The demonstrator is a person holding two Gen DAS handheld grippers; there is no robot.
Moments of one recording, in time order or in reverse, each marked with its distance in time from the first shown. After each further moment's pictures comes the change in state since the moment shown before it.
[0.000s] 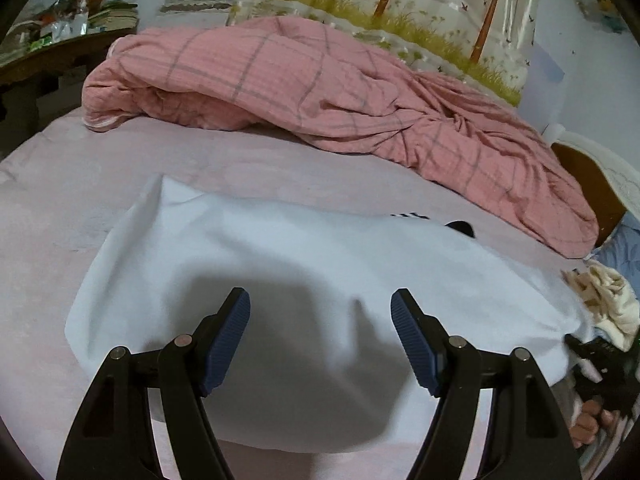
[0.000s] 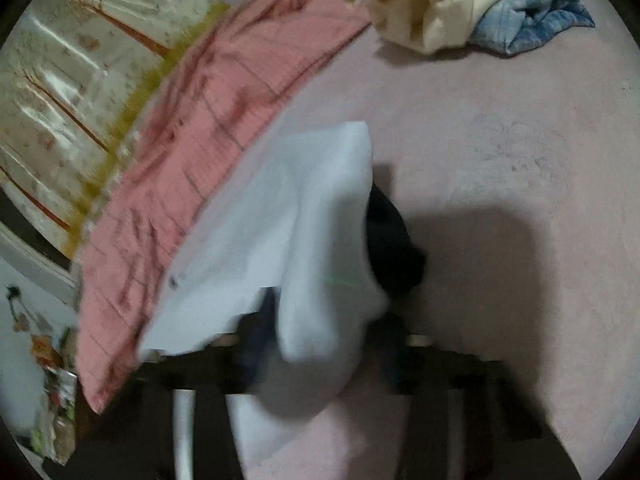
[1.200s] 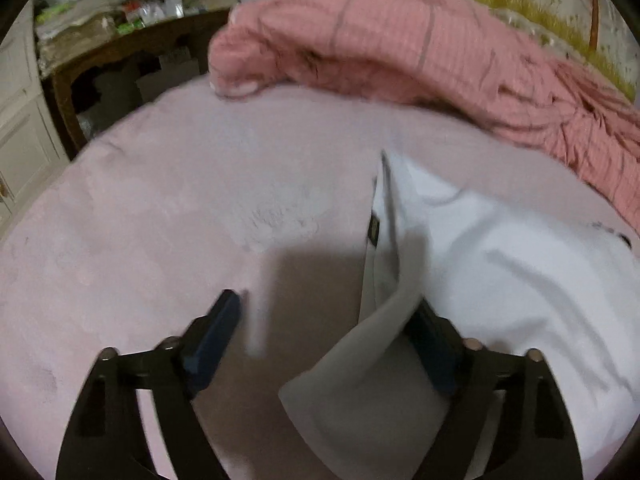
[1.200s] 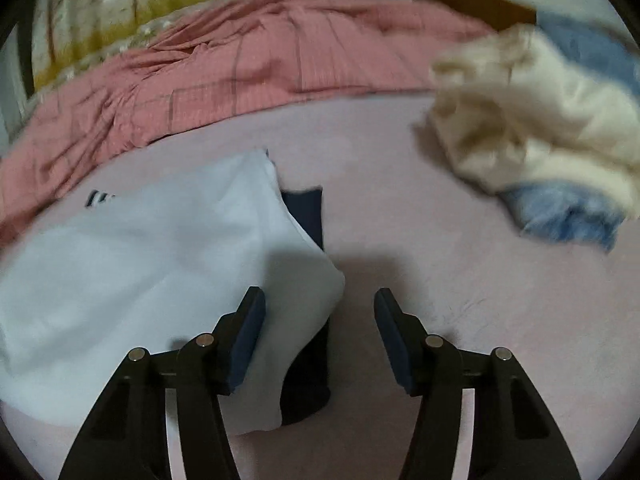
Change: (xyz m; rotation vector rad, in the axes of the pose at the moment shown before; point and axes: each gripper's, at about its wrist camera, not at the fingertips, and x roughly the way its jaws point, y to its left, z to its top) left arm 0.020 0.105 0.015 -0.078 0.055 0.436; right arm 0.008 -0.006 0.041 -0.494 0.057 -0.252
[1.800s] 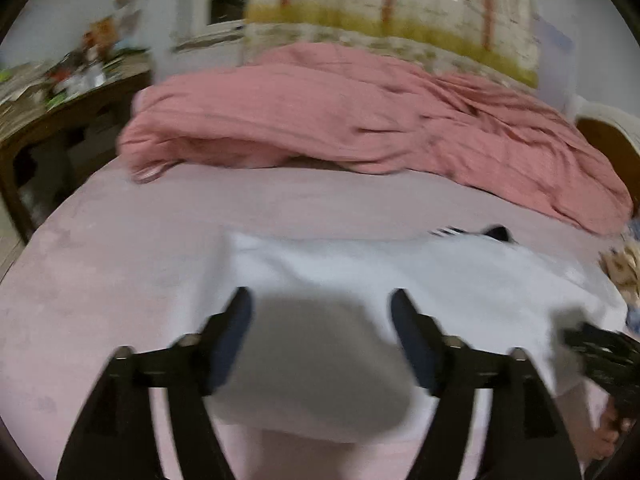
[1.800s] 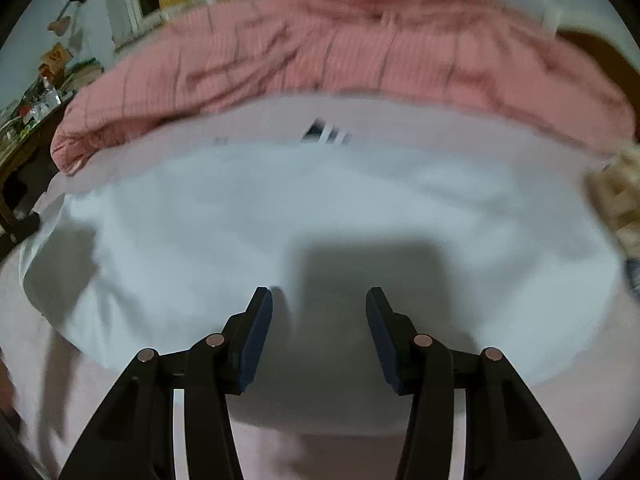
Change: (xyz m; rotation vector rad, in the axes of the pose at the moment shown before) left arm -0.087 -0.060 0.006 0.143 -0.103 -0.243; right arm -0.053 0.165 -0.034 -0.378 0.011 0.216
